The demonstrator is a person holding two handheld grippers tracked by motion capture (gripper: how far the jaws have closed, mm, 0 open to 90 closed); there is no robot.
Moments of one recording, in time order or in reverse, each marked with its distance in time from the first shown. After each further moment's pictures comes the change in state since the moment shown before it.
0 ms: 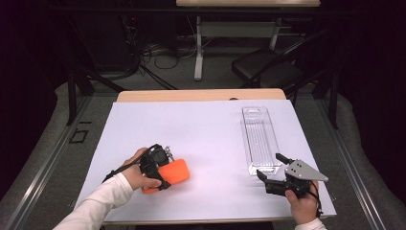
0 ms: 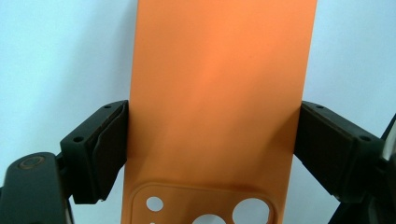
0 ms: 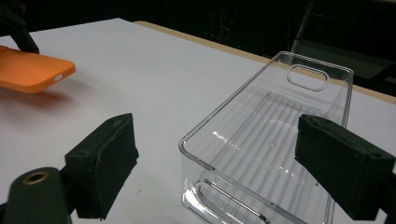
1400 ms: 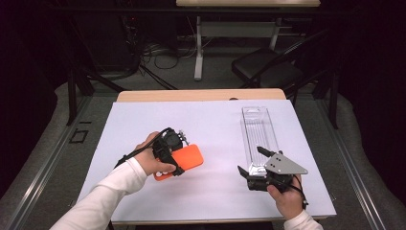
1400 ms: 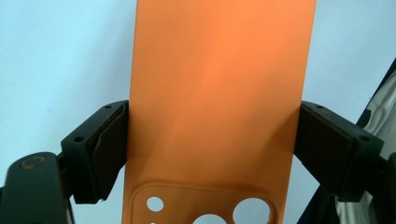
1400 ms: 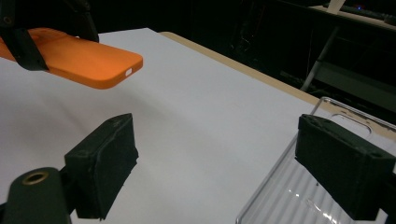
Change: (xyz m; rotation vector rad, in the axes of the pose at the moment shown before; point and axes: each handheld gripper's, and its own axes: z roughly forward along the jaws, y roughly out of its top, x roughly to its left) left arm -0.009 0.057 -0.041 -0.028 0.008 -0.002; right arm 0.037 0.041 0.027 -0.014 0.074 -0.102
